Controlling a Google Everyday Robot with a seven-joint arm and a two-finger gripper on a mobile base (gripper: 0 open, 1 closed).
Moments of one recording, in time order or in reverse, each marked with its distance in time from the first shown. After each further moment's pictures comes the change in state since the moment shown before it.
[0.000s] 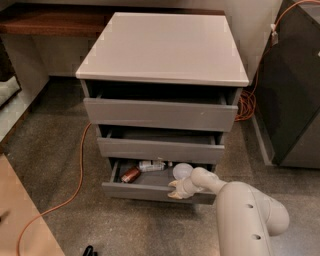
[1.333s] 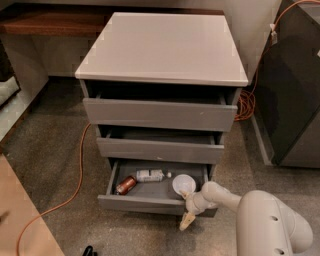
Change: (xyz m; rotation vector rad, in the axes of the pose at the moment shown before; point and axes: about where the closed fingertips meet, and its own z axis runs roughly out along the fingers) arm 0.047 0.073 -0.017 -0.066 -0.008 -0.023
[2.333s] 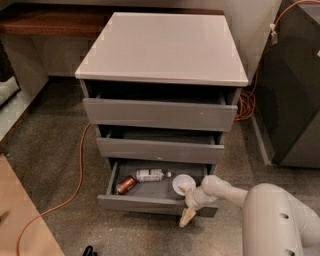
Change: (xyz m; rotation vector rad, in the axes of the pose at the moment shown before) arm -0.030 -0.002 -0.032 -0.017 -0.001 -0.028
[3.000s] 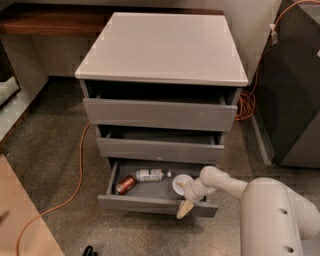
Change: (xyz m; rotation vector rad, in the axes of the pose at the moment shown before) arm -0.029 -0.016 -0.021 -0.035 -0.010 -0.004
